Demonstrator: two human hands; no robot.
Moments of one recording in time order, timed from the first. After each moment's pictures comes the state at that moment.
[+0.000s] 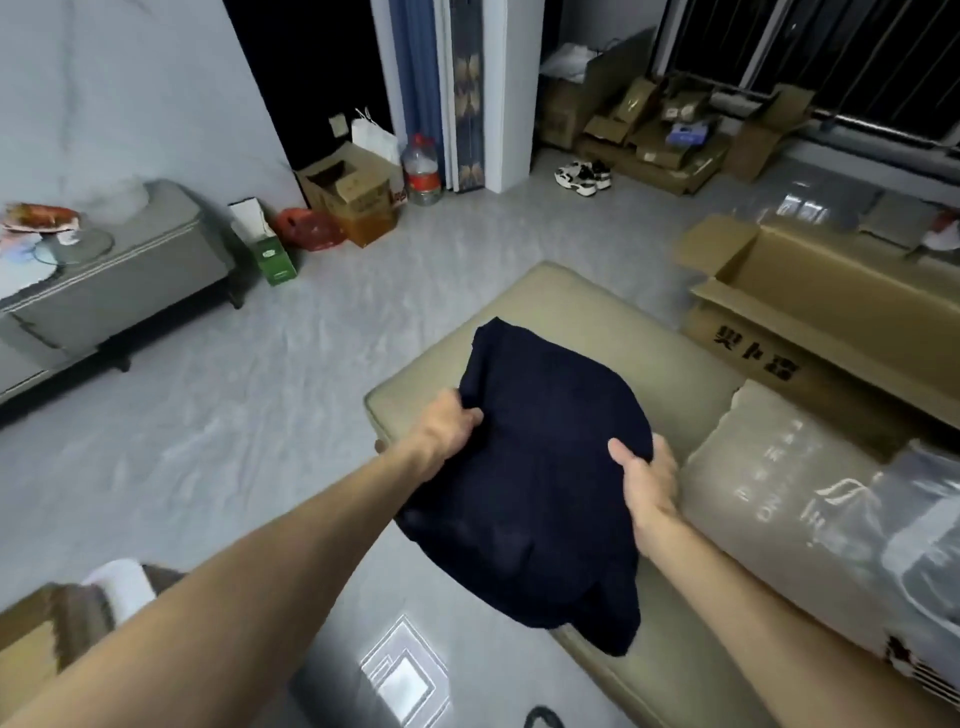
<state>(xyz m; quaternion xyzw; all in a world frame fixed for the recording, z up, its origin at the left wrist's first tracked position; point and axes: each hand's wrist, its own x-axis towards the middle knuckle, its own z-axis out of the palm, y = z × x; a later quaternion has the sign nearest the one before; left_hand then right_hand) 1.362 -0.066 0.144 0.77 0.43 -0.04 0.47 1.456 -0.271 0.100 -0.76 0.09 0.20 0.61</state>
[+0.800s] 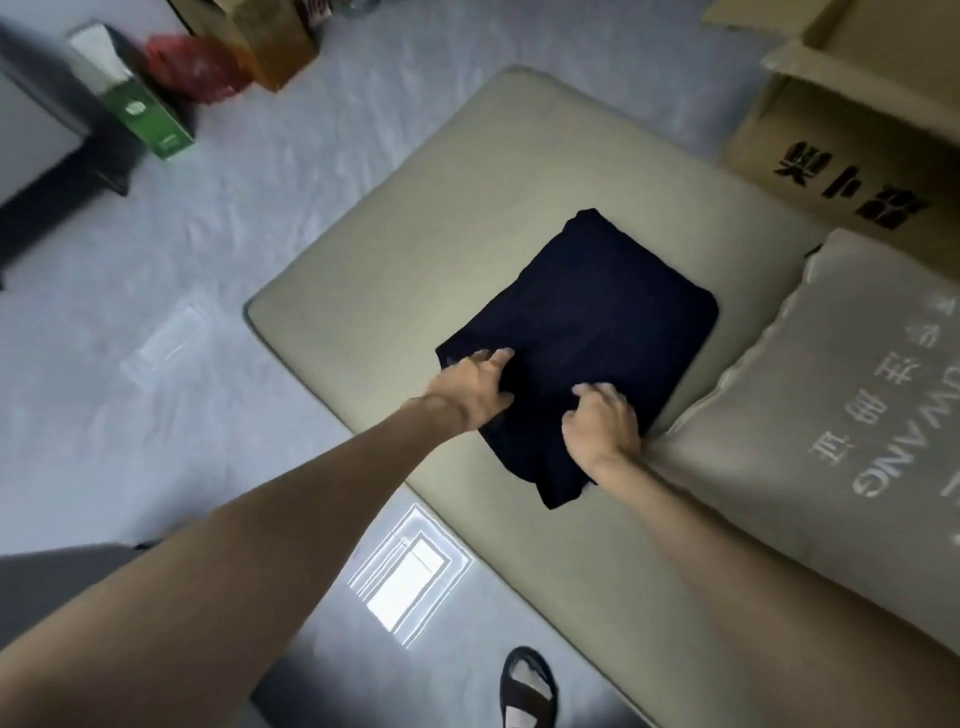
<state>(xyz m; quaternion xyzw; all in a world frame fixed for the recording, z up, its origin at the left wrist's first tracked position) 1.535 -0.094 -0.165 0.90 0.23 -0.27 0.24 1.595 -0.256 -0.196 -0.95 -0.16 0.24 0.15</state>
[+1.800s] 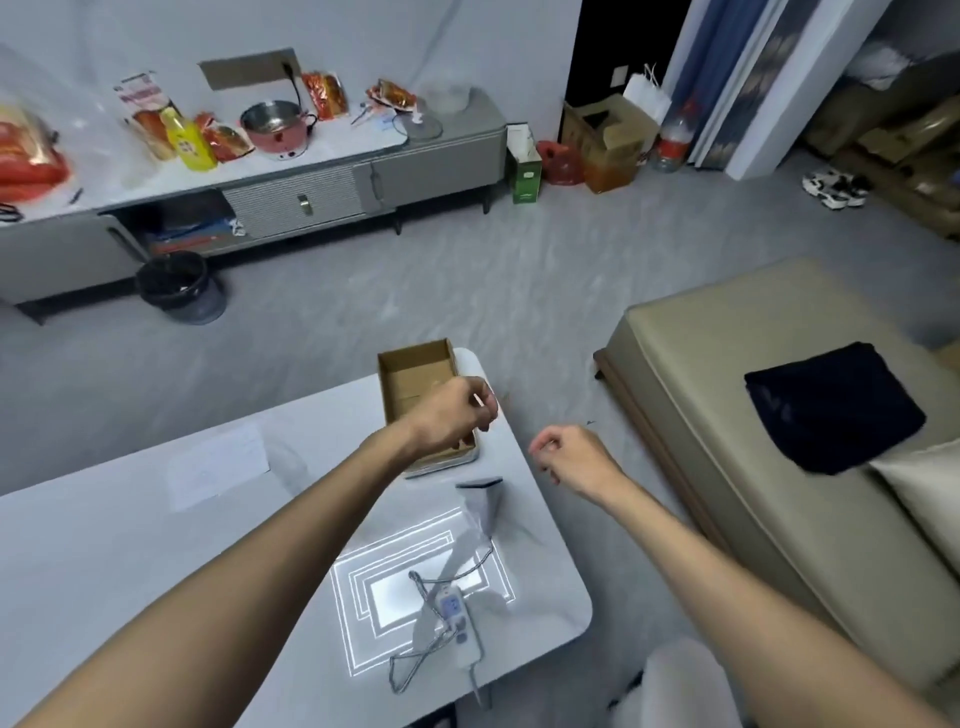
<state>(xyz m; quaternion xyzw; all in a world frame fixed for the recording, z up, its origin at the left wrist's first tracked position) 0.714 -0.006 0.249 0.77 0.43 0.00 0.47 0.877 -0.115 0.187 -0.79 -0.40 0.42 0.22</state>
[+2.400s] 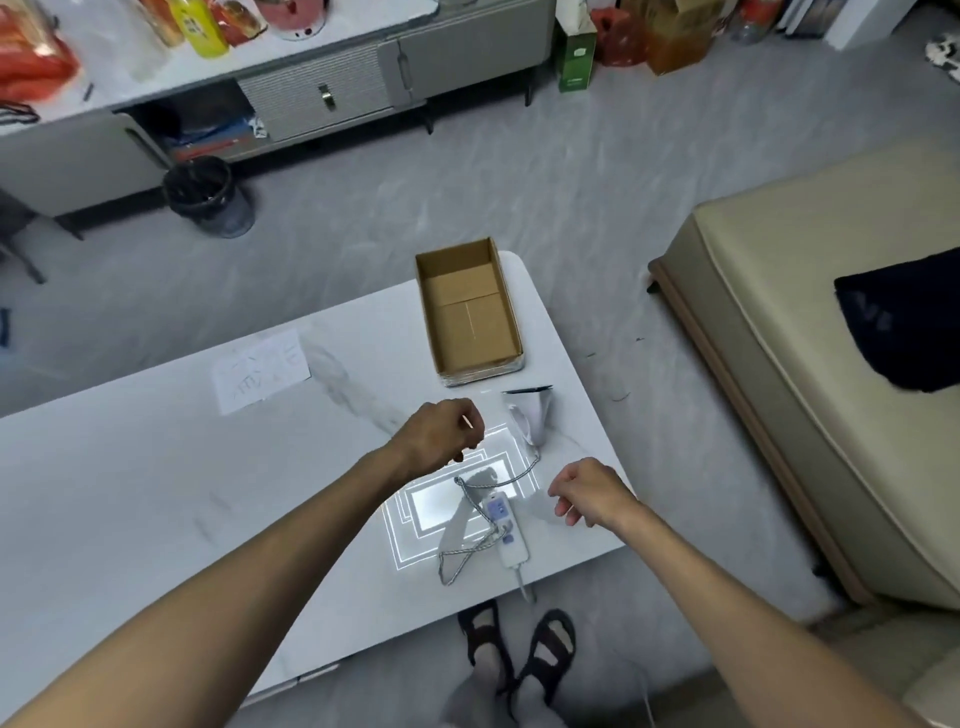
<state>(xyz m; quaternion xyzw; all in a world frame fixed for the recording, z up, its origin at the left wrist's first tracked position) 0.602 -0.064 0.127 0.71 0.50 -0.09 0.49 0.788 -0.196 0.071 -0.77 -0.28 0.56 0.10</state>
